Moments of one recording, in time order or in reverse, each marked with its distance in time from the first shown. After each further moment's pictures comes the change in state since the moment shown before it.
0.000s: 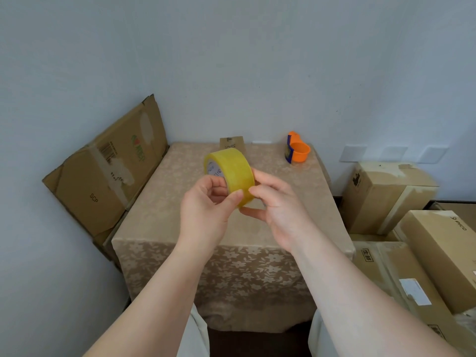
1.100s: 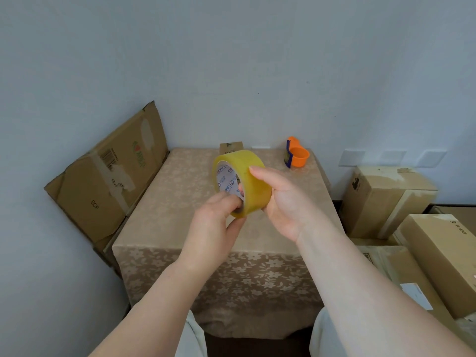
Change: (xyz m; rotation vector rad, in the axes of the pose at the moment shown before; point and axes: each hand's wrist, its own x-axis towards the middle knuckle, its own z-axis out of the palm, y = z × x) left_hand 0.003 -0.024 -0.005 0.557 -0.174 0.565; right_hand 0.008 -0.028 0.002 0.104 -0.007 0.065
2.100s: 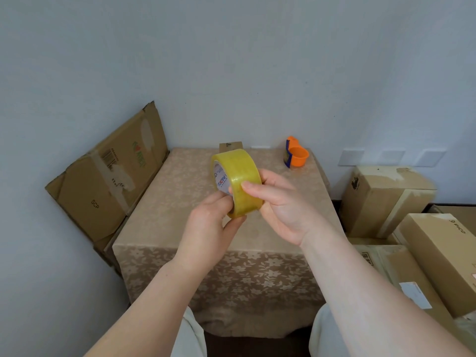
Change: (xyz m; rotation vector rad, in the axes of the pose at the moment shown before) left_hand -0.001 -0.001 -0.003 0.008 -0.010 0.015; right_hand -0.010 0.004 -0.002 -0.021 -0.160 -0.095
